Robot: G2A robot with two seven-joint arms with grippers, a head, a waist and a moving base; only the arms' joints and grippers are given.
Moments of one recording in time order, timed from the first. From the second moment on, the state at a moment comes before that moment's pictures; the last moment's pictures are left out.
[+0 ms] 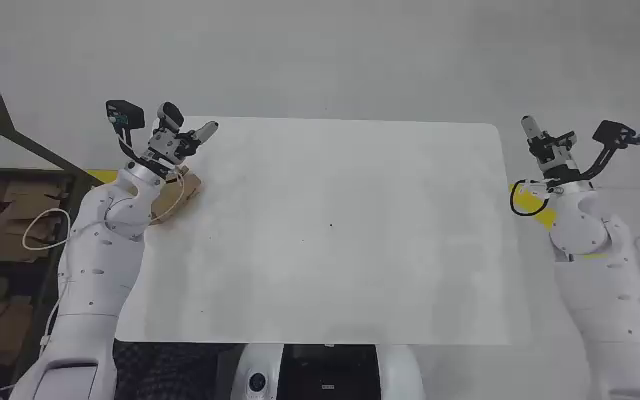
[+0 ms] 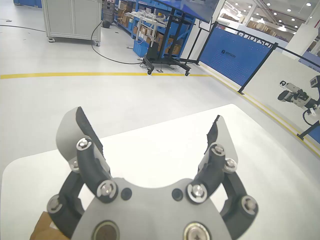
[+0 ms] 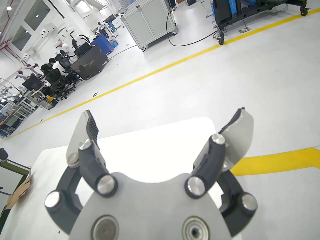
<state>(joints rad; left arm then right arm) 1.14 -1.03 -1.53 -1.28 0.81 -0.62 0.02 -1.10 -1.00 1.47 -1.20 -0.48 -0.32 -0.02</state>
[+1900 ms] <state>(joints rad) 1.21 -0.95 -1.87 -1.11 -0.15 -0.67 -0.82 -1.10 -1.00 1.47 -1.20 -0.48 -0.32 -0.02</state>
